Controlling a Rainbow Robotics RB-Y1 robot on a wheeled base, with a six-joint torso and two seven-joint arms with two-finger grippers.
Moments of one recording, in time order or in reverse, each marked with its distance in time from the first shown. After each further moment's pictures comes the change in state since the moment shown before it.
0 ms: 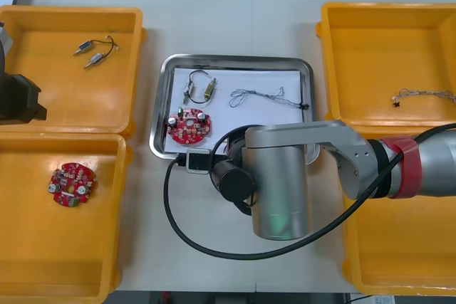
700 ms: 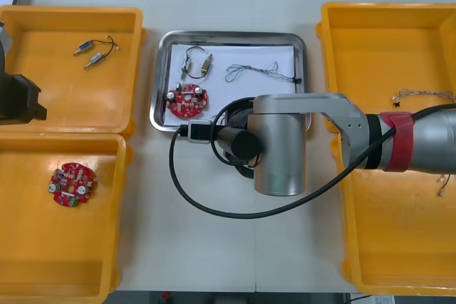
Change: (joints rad) right arm -0.060 -0.009 0.000 0.204 0.000 -0.252 0.061; left arm 0.000 0.000 0.000 0.000 0.000 0.000 0.000
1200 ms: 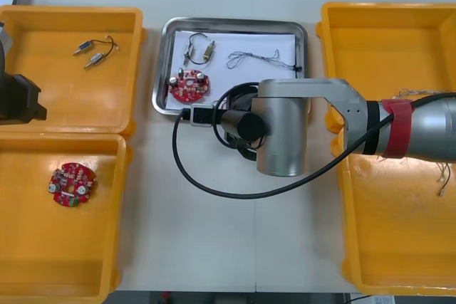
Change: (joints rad) right arm -0.033 -0.002 0.000 0.097 0.000 -0.106 0.018; left arm 0.000 0.000 0.000 0.000 0.000 0.000 0.000
